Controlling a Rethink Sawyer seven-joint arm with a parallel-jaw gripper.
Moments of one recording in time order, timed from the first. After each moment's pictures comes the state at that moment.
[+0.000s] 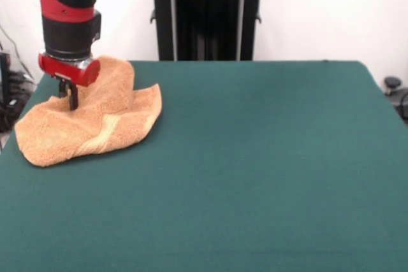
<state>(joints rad) -0.69 -0.47 -0.07 1.79 -0.20 0.09 1.61</state>
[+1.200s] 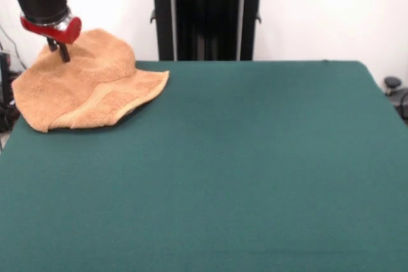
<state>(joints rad) -0.77 -0.59 -0.06 1.72 -0.34 0.63 1.61</state>
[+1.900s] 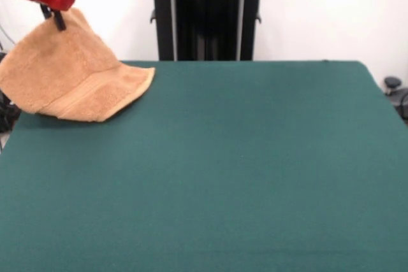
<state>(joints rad) -0.71 -0.72 -0.06 1.69 -0.34 0.88 1.61</state>
